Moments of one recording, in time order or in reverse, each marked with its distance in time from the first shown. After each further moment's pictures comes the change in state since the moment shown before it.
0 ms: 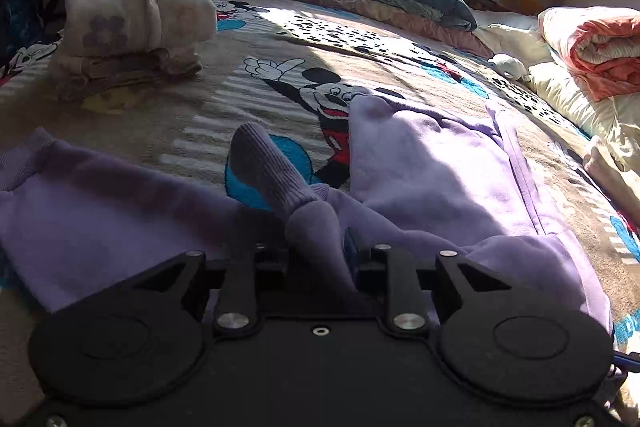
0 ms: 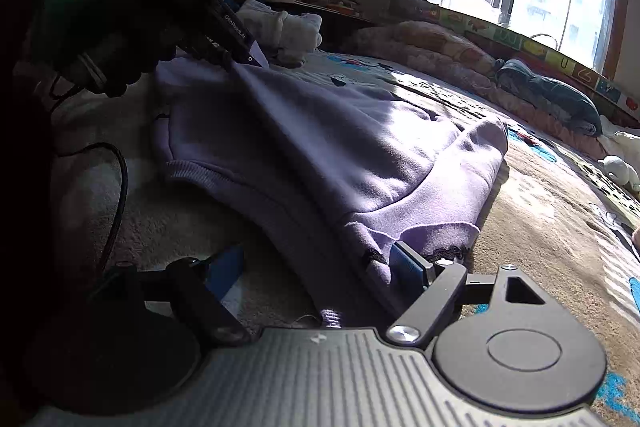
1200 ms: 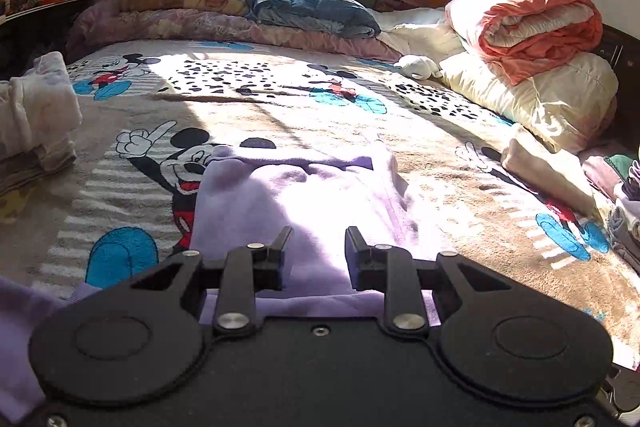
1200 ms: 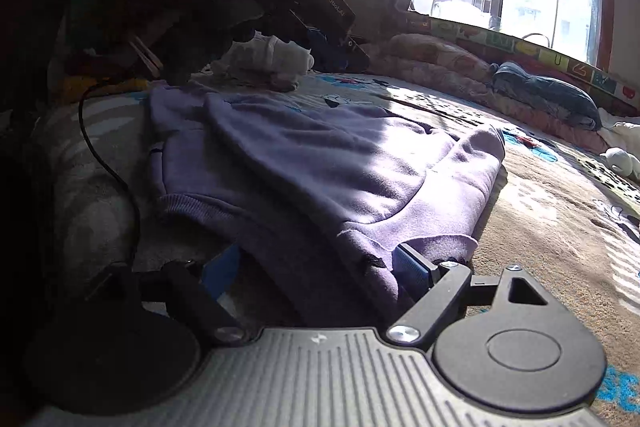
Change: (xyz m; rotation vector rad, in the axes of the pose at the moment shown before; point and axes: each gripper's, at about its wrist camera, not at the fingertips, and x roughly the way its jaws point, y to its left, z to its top) left arm 0.016 -0.147 0.035 0.371 -0.032 -0.172; right arm -0.002 -0.017 0.004 0.070 -0.052 0.033
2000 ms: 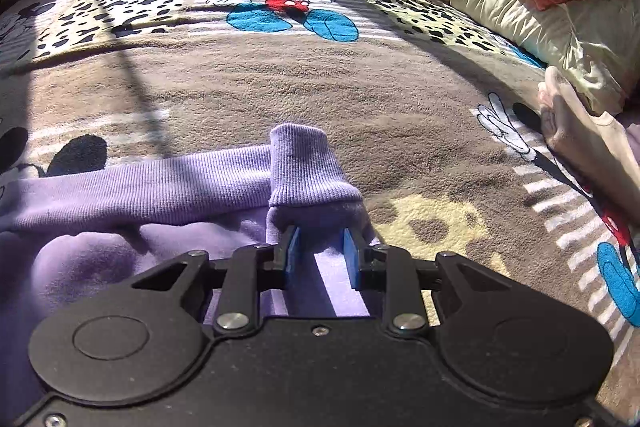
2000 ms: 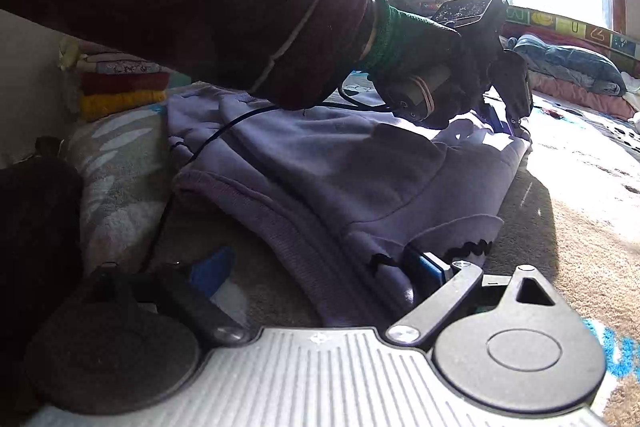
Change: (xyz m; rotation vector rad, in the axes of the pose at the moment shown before) left arm 0.242 -0.036 0.060 -0.028 0.283 -0.051; right arm 0.006 -0.012 -0.005 0.095 0.001 0.107
